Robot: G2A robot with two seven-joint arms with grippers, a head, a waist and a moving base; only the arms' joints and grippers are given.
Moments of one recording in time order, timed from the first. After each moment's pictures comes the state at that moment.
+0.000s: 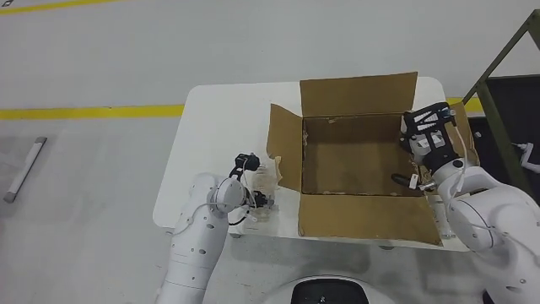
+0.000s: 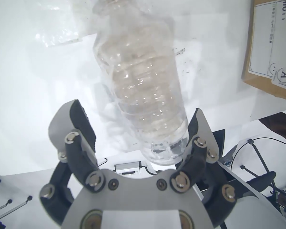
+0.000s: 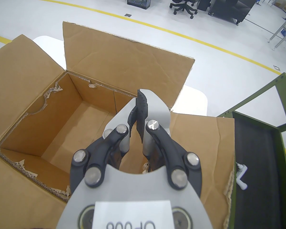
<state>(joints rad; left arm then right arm) 0.93 -1.38 -1.24 -1.30 1.17 -0.13 -1.33 -1.39 -1.21 1.51 -2.08 -1.32 -0.02 0.59</state>
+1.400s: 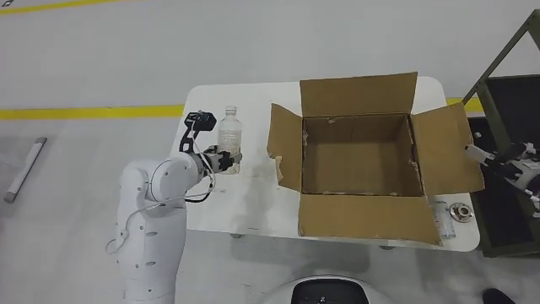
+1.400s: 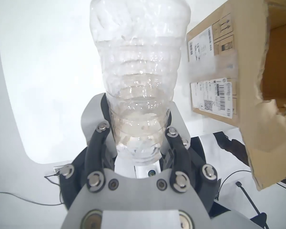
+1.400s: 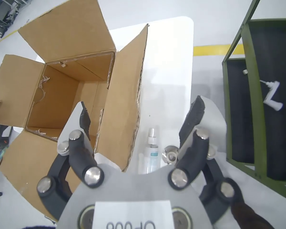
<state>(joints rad) 0.92 -1.31 -1.48 -1.73 1.00 -0.07 -1.39 -1.62 -1.18 2.09 -2.05 -0.61 -0.09 0.90</state>
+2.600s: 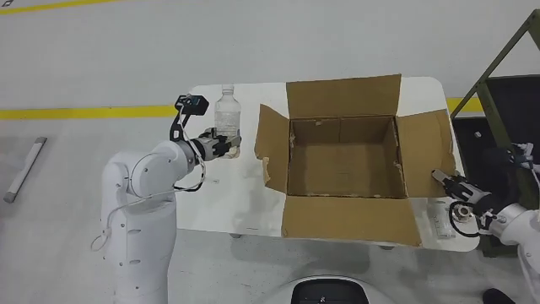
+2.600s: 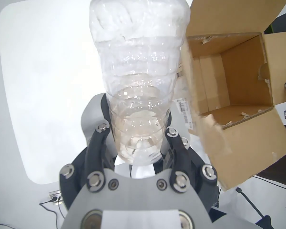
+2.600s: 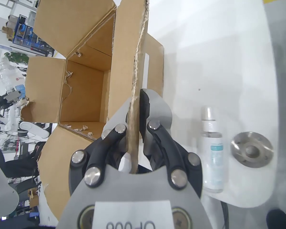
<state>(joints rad) 0.87 -1.29 -1.50 -1.77 0.89 -0.08 -1.34 -1.69 -1.20 1.87 -1.95 -0.38 -0.03 0.72</state>
